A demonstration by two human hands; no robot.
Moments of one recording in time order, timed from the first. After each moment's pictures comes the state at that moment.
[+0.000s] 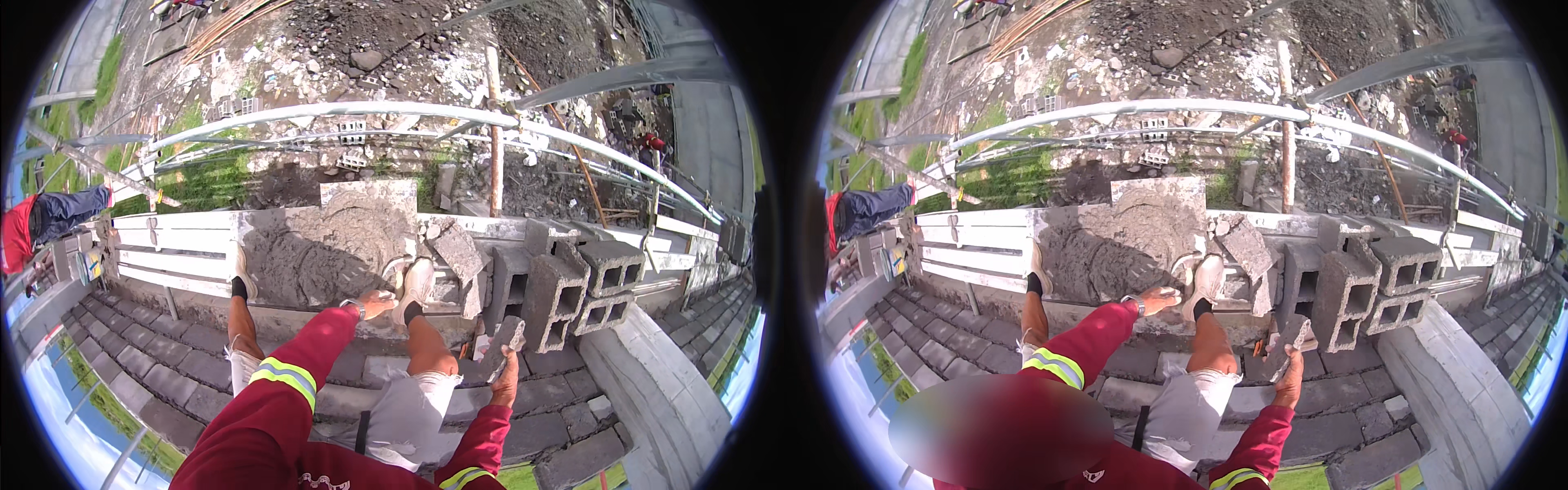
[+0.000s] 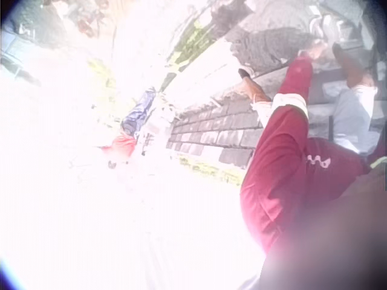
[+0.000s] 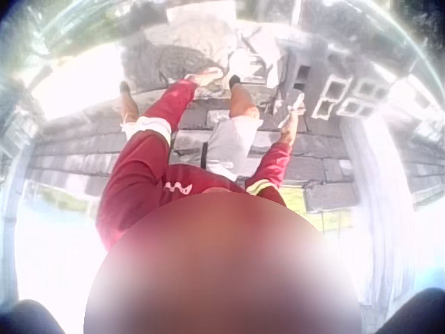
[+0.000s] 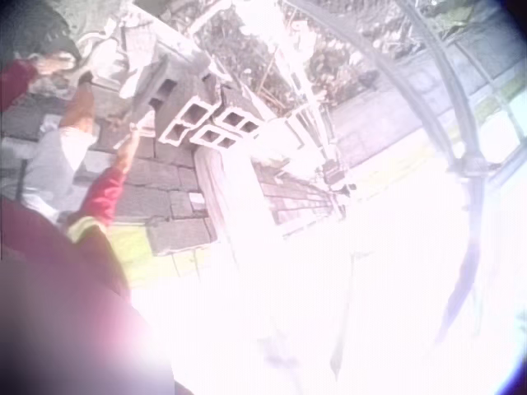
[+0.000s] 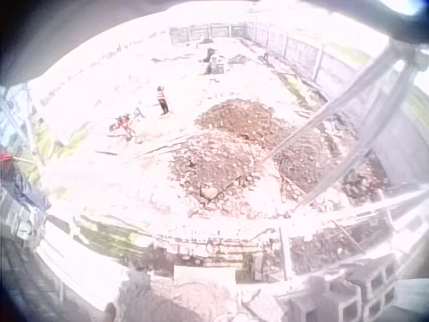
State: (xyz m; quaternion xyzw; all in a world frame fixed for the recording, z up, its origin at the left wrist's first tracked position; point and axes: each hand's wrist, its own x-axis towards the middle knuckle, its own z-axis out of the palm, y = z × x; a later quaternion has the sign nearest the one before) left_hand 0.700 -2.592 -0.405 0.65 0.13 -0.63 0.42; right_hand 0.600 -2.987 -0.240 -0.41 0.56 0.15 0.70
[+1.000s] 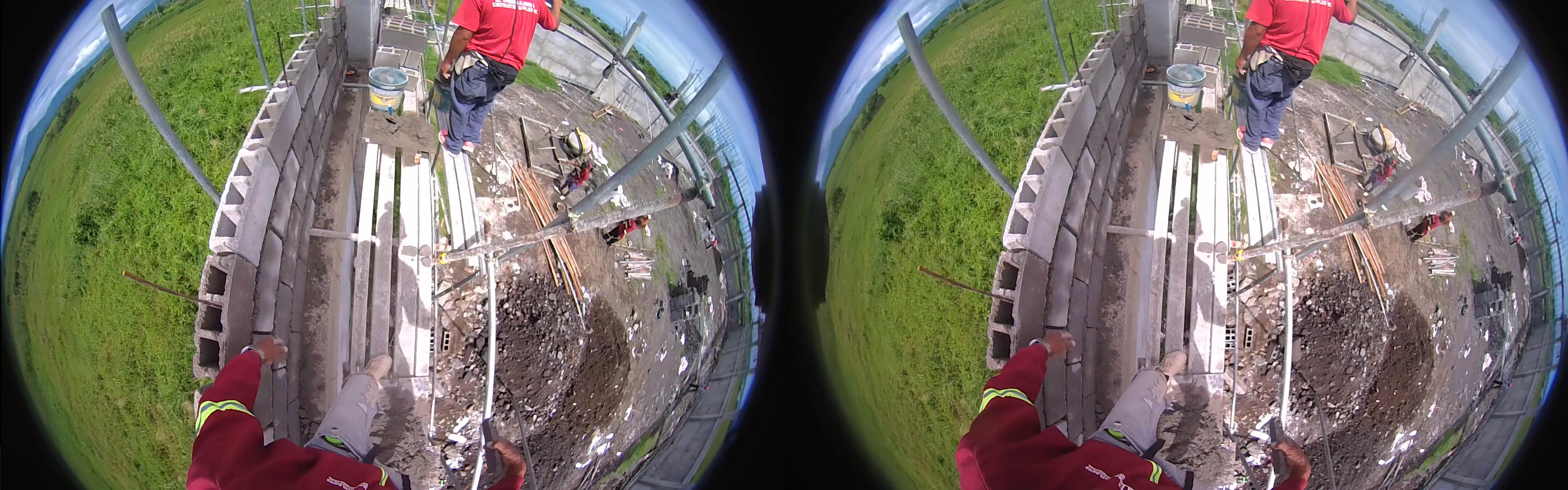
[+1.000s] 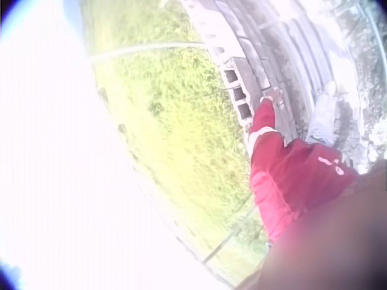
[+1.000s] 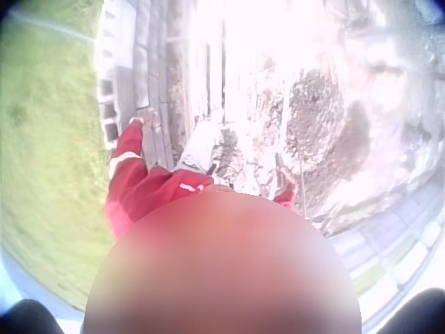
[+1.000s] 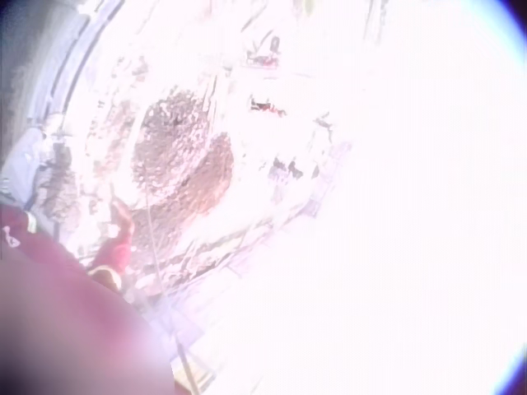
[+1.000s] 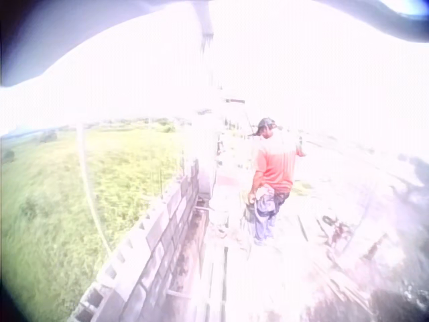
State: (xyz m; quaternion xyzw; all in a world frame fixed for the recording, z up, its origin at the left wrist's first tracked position) left_hand 0.133 -1.815 -0.046 0.66 0.62 -0.15 0.41; right_hand 0.889 -2.051 0.118 -0.78 -0.16 0.59 0.10
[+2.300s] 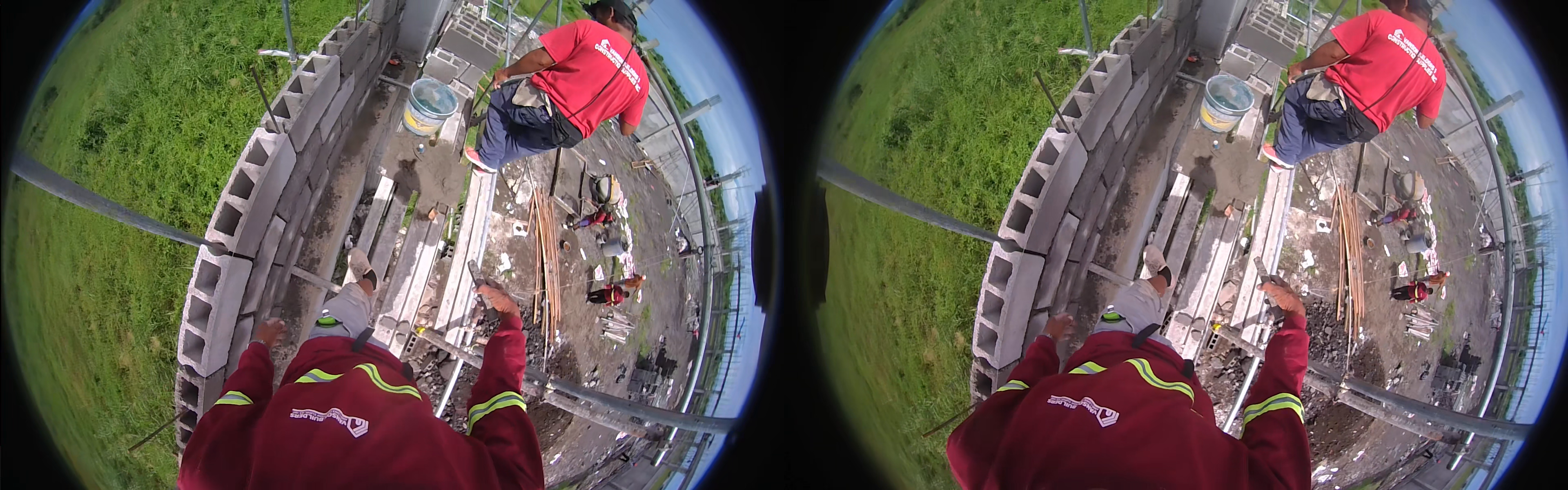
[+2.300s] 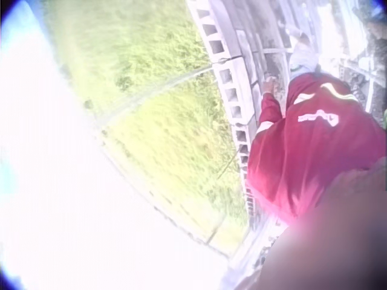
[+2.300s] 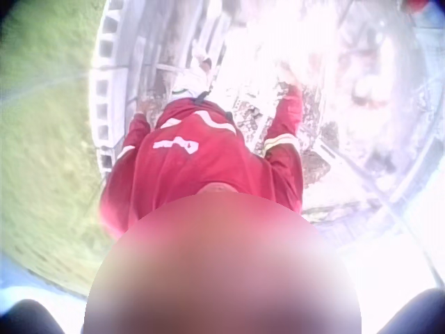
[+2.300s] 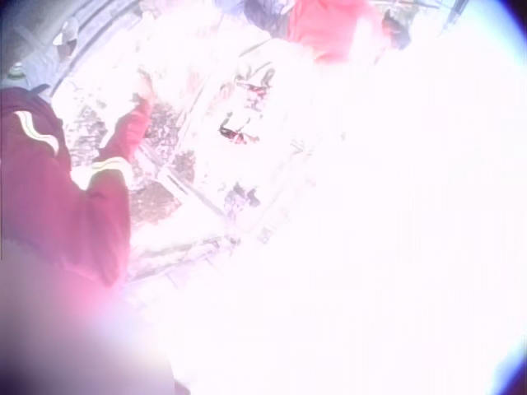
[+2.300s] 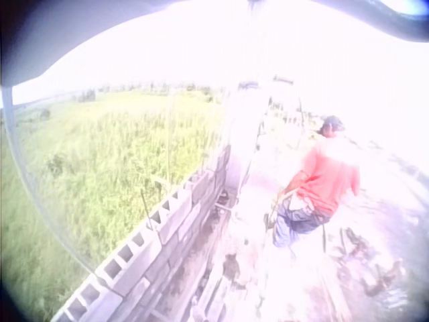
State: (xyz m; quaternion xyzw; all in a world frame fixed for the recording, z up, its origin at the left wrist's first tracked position) left_hand 0.153 -1.313 -0.062 0.05 0.73 0.28 0.62; right_hand 0.760 -0.942 0.096 -0.64 -0.48 0.60 0.10
